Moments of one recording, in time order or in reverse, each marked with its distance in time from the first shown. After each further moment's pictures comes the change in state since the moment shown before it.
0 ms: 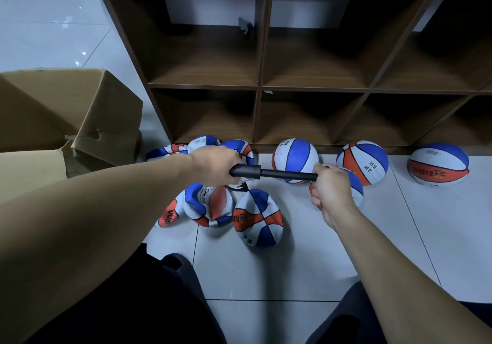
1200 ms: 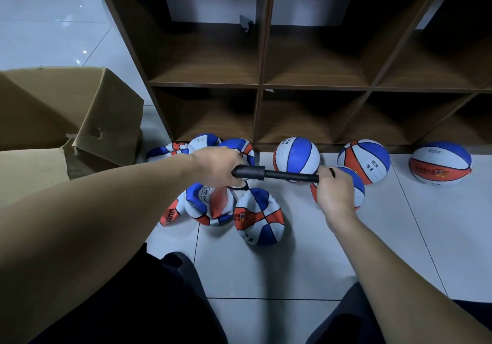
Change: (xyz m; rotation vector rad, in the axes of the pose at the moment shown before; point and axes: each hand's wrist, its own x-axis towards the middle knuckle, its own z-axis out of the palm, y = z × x) left_hand -0.002 0.003 0.000 -0.034 -0.039 -0.002; right_hand -0.009 0.010 -0.002 -0.187 0.118 -0.163
